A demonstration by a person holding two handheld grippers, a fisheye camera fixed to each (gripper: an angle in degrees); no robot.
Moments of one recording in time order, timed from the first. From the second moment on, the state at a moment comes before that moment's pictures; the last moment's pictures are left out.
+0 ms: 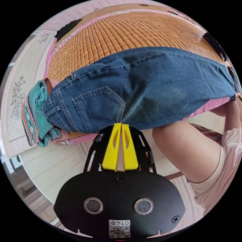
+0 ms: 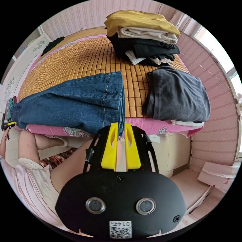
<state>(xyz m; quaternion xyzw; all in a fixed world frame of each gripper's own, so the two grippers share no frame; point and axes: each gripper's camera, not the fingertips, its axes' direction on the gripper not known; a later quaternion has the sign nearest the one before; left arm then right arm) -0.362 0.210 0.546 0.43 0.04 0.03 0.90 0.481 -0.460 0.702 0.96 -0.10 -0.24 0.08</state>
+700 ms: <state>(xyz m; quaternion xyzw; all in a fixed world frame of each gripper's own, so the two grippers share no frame) -0.095 0.151 0.369 0.60 0.07 0.34 0.72 0.559 -0.373 0.611 0.88 -0.23 -0.40 -0.01</state>
